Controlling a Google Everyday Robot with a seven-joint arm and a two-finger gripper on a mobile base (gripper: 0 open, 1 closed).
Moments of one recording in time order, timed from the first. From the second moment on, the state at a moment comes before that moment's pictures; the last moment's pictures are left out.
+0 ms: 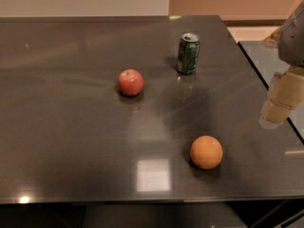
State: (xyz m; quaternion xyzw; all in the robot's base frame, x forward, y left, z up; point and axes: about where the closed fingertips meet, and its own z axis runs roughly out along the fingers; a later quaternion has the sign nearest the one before) arm 0.438 -0.217 0.976 -0.60 0.78 -0.03 0.16
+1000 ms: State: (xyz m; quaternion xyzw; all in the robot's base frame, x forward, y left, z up) arm 0.453 -0.217 0.976 -0.60 0.78 -0.03 0.17
